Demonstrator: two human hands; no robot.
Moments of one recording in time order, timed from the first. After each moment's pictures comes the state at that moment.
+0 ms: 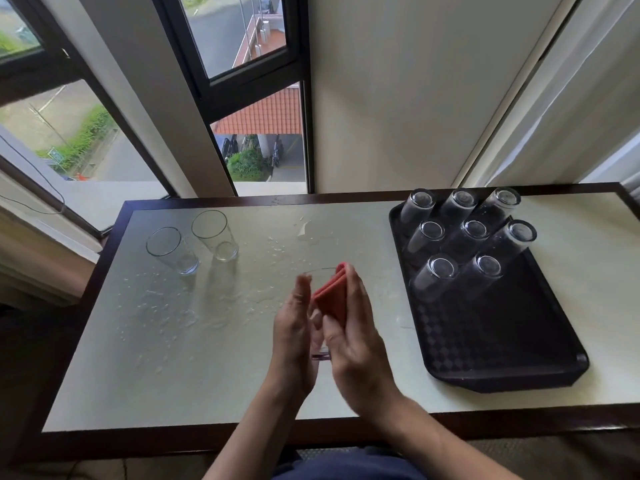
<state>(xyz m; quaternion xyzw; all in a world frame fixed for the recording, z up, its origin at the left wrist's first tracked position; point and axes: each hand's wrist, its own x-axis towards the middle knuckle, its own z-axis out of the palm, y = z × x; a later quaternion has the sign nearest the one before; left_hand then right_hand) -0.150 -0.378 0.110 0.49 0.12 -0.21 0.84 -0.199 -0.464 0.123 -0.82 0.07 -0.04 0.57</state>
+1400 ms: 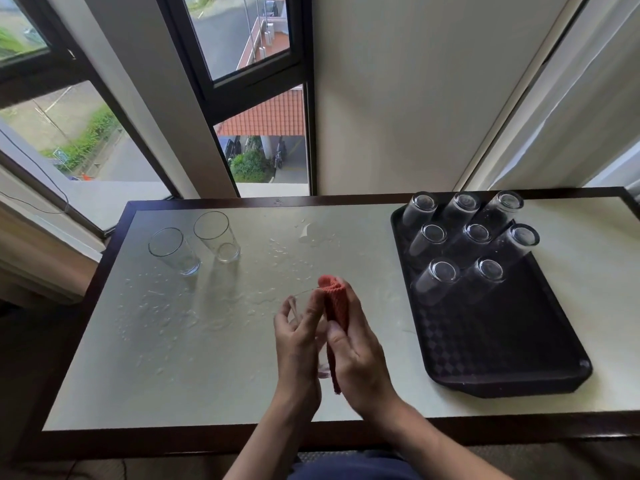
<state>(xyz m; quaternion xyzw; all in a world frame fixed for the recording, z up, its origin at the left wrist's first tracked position) -0.163 -0.384 0.100 0.55 0.22 -0.13 0.79 -0.196 -0.467 0.105 -0.78 0.08 -0.01 0.62</state>
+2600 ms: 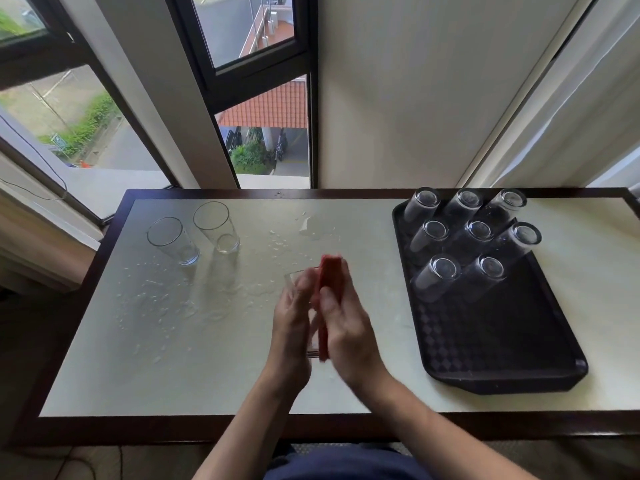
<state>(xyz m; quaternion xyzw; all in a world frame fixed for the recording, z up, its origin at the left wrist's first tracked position) -0.148 -0.377 0.110 0.57 0.14 -0.17 0.79 -0.177 -0.458 0.115 -0.75 0.11 0.01 0.65</state>
